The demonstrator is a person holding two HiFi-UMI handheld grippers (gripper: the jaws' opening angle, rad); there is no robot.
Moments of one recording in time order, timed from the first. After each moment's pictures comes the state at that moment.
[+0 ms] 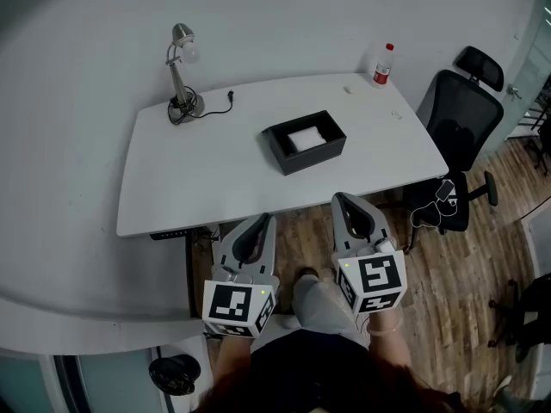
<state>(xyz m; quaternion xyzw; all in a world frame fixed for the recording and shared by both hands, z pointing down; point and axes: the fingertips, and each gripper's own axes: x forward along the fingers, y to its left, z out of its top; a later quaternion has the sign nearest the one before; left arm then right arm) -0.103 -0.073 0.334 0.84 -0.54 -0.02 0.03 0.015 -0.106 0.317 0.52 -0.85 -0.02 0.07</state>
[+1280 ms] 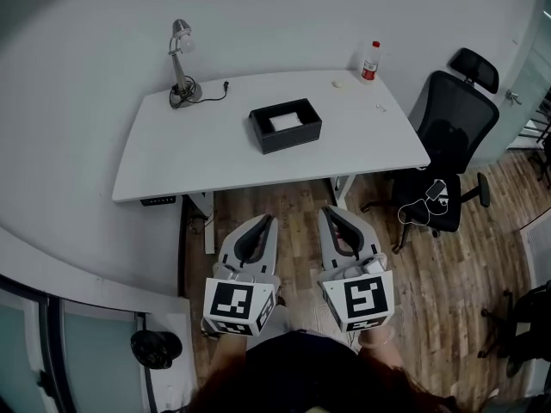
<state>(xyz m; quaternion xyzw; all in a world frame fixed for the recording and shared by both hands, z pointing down) -0.008 0.016 0.334 0.83 -0.56 0.00 0.02 0.079 0.009 0.302 0.47 -0.88 -0.07 0.07</state>
